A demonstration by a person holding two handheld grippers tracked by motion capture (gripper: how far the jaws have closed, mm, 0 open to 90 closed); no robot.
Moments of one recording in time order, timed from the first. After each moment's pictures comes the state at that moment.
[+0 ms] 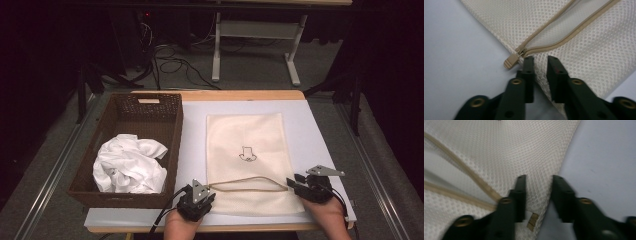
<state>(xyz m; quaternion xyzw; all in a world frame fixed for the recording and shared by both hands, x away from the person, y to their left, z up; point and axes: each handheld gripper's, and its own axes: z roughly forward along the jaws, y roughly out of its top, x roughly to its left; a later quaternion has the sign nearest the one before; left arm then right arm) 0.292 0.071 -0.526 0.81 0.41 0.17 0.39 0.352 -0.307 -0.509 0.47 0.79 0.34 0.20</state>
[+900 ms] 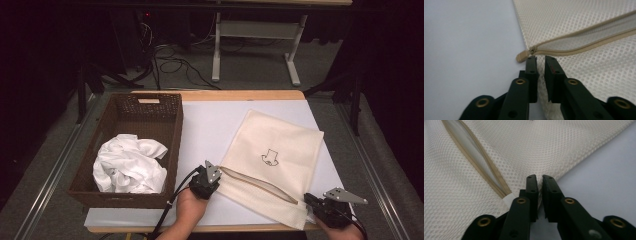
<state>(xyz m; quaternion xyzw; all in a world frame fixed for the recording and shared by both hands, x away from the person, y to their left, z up) 0.347 0.047 -0.522 0.80 0.40 0.23 0.39 0.288 -0.334 -0.504 0.49 0.78 0.34 0.21</state>
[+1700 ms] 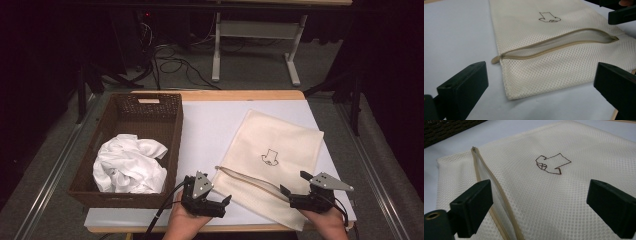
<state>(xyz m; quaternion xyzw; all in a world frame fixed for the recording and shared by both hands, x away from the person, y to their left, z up) 0.293 0.064 -0.478 0.78 0.37 0.17 0.47 0.323 -0.295 -0.490 0.41 0.77 0.44 0.22</state>
